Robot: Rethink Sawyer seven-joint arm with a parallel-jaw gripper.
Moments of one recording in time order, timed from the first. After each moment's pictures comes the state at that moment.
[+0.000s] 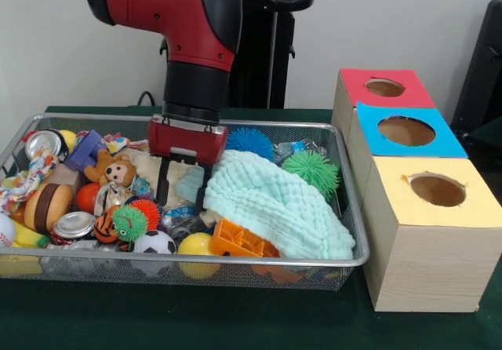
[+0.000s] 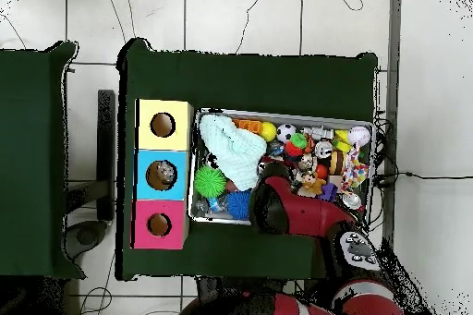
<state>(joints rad) -0.37 -0.46 -0.08 1.77 -0.29 -0.27 1.80</state>
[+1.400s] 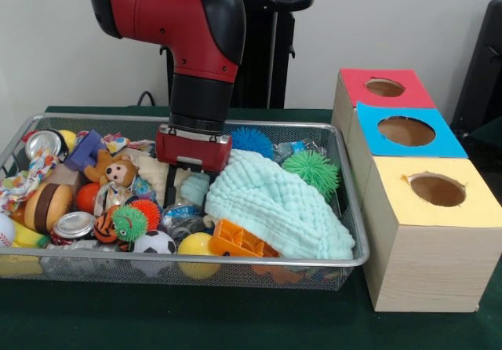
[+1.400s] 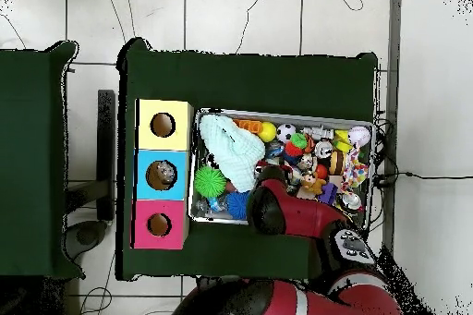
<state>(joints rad) -0.36 -0.41 -0.08 1.77 -0.27 -0.27 1.80</state>
